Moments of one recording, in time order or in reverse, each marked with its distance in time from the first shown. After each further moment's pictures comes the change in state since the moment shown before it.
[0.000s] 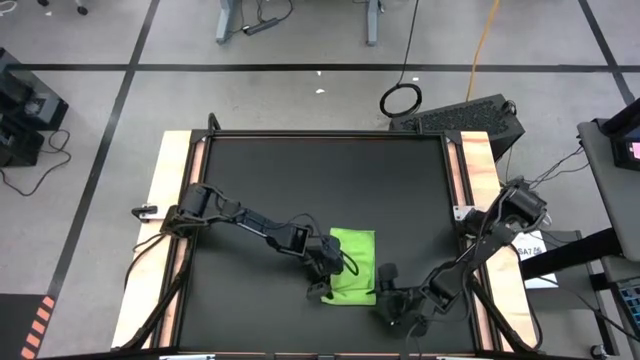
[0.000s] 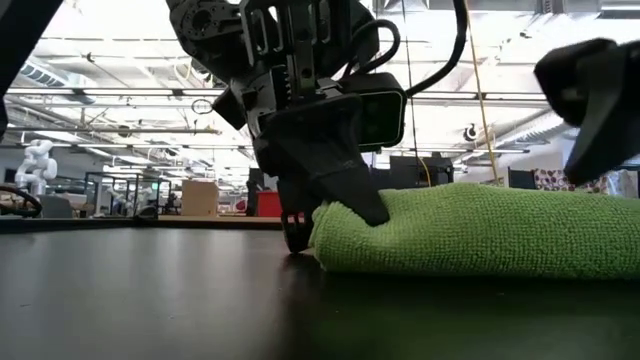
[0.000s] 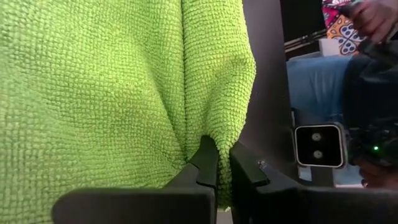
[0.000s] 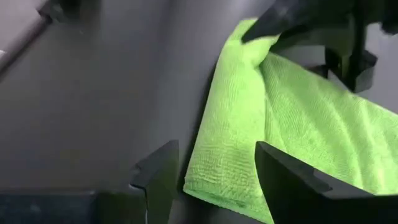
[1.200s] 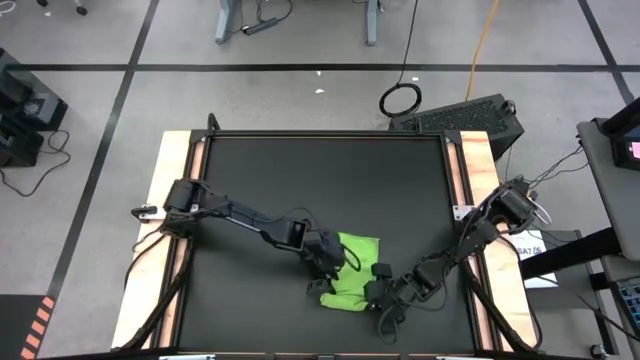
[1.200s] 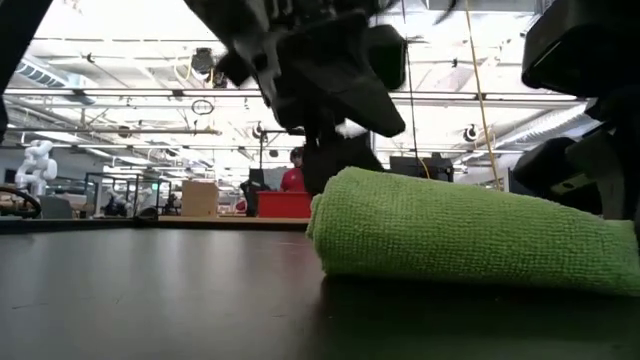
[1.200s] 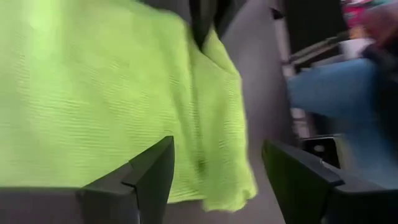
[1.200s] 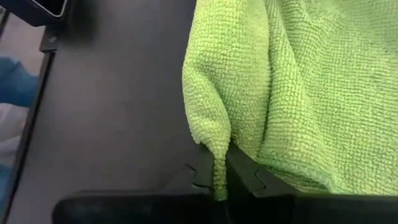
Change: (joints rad) left arm 0.005 -0.125 0.061 -0.108 -0.114 0.137; right arm -0.140 0.091 0.004 0.016 -0.389 0.353
